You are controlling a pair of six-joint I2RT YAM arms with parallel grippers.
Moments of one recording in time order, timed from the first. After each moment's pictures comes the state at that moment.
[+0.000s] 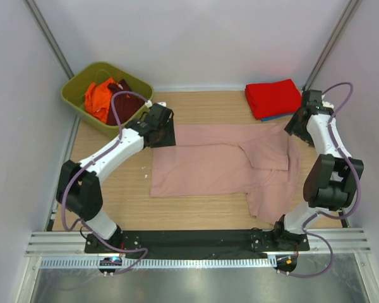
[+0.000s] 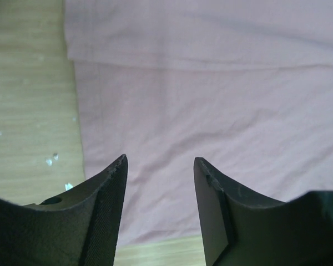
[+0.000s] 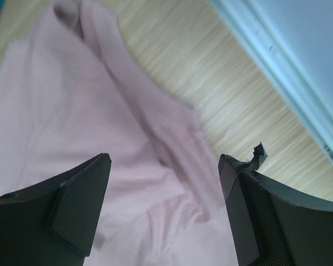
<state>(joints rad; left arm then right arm) -0.55 1.69 1.40 -0.64 -0.19 -0.52 -0.21 1.68 1.43 -0.79 0.37 0.45</state>
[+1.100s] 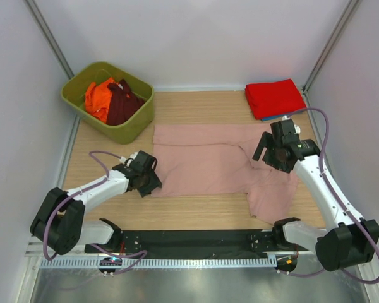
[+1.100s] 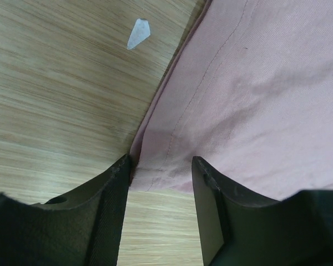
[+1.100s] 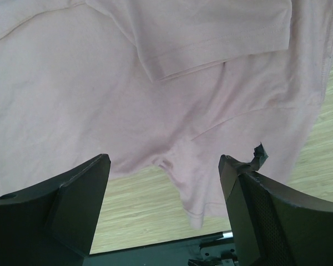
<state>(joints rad) -0.54 1.30 0.61 -0.47 -0.11 -1.08 0.19 1.11 1.01 -0.92 0.17 0.58</state>
